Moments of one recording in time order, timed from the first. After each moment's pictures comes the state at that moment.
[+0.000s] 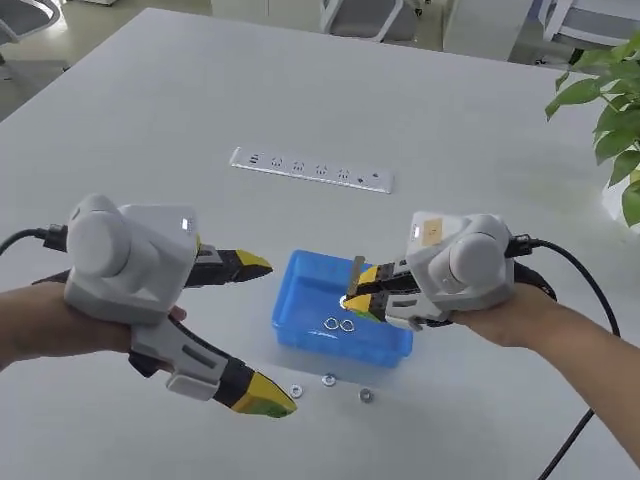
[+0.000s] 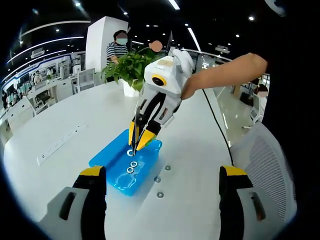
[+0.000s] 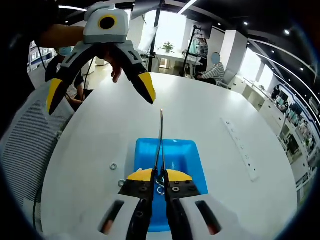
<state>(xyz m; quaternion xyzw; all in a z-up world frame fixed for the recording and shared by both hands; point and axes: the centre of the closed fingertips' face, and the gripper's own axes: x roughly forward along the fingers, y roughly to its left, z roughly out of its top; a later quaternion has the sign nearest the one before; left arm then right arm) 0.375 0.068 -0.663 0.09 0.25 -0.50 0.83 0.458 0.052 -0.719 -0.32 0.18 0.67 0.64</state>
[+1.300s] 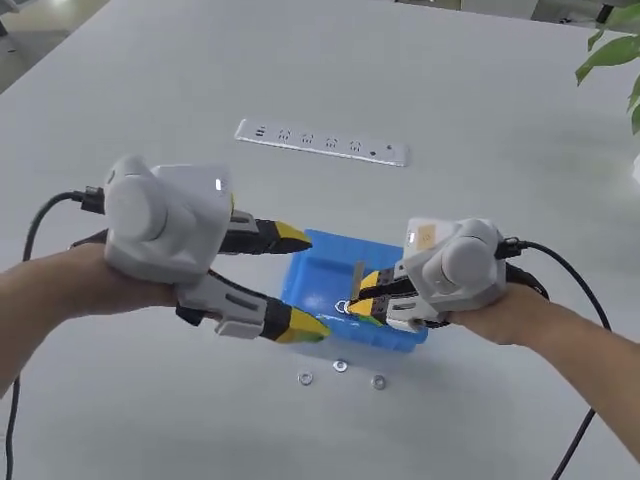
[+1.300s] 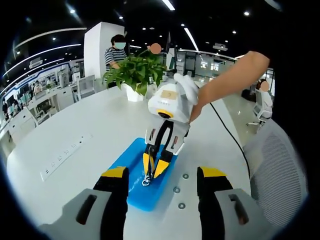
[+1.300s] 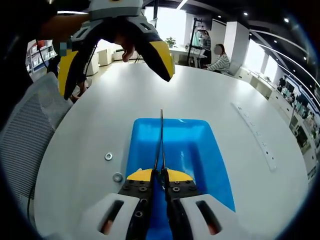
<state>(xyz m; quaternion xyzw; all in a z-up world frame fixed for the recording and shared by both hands) 0.424 0.060 -0.671 0.12 0.22 -0.50 0.83 0.459 0.055 -0.770 -0.30 0.22 0.69 0.62</state>
